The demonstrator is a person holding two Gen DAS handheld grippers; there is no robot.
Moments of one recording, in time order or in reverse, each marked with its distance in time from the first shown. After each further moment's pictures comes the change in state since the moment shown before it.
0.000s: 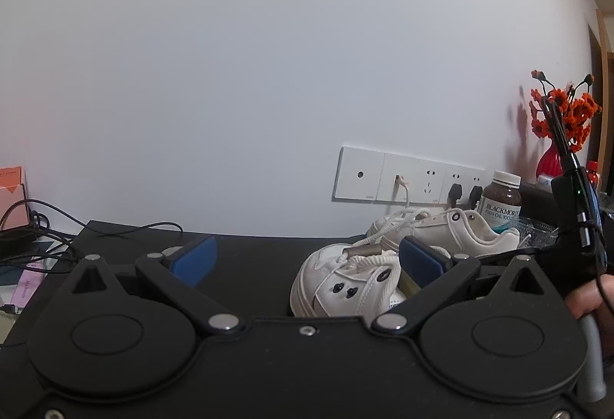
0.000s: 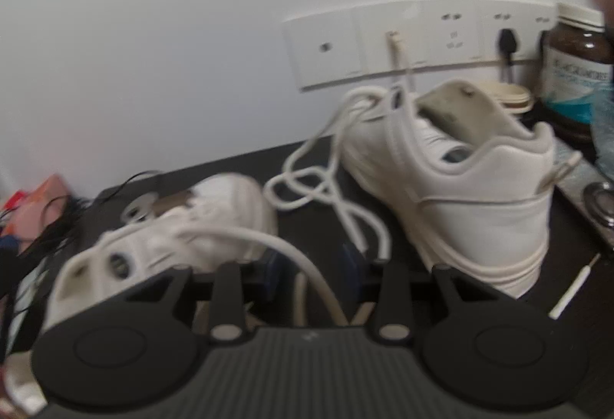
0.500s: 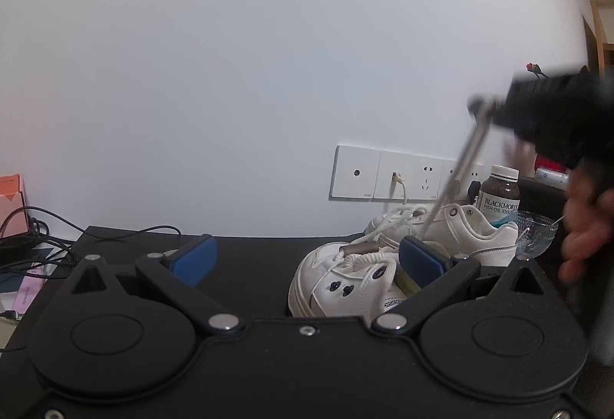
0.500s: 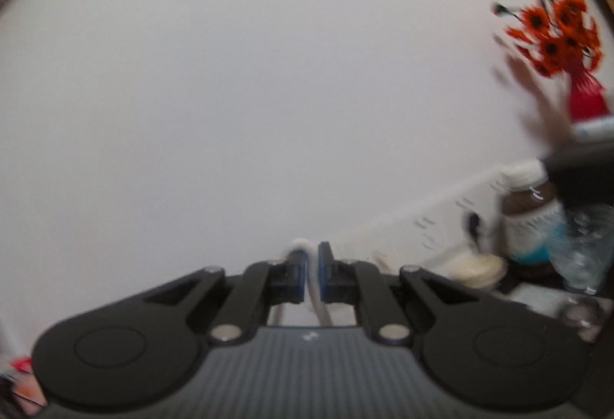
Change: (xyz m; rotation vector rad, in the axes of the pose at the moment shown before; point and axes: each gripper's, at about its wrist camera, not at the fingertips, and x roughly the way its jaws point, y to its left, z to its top) left arm 0.000 -0.005 -0.002 0.032 -0.006 -0.002; right arm -0.099 0.026 0.015 0.125 -0.672 0.092
